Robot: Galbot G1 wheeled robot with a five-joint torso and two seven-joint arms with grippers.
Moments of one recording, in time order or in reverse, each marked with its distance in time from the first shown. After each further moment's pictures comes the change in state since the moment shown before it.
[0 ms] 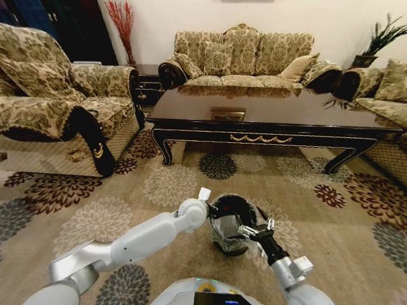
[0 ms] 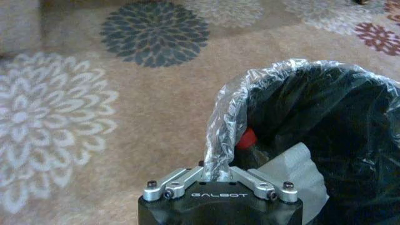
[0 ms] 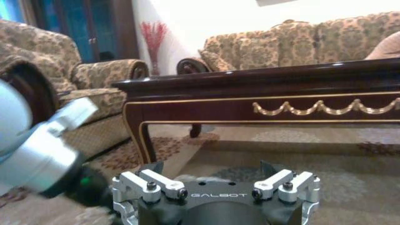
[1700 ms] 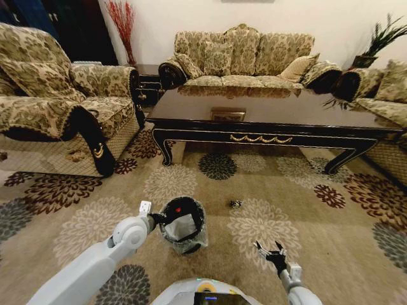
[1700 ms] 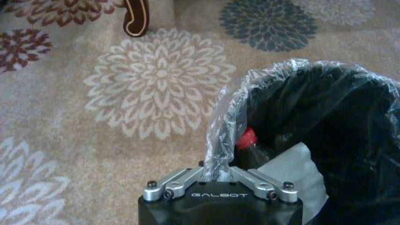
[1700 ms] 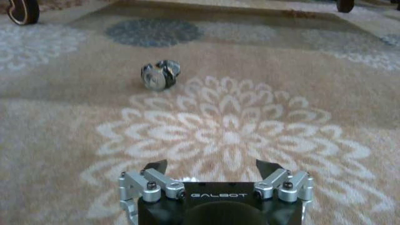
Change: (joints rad) left arm 0.624 0.296 -0.622 -0.224 0.231 0.000 0.201; right arm 0.275 0.014 -0.050 -0.856 -0.004 0.068 -0.021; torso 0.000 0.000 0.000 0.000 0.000
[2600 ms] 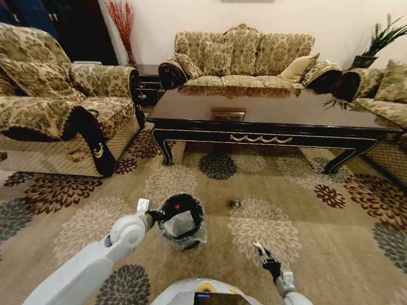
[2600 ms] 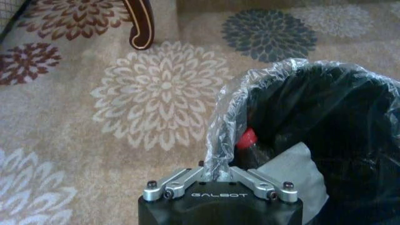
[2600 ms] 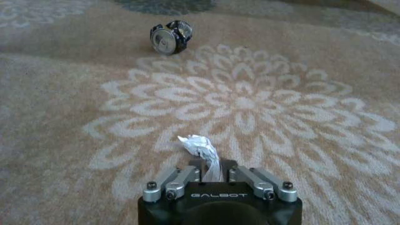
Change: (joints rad) left arm 0.002 0.012 -0.028 -0.025 -0.001 -0.004 -0.004; right arm 0.057 0.051 -0.009 -0.147 -0.093 0.032 -0.055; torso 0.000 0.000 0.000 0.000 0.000
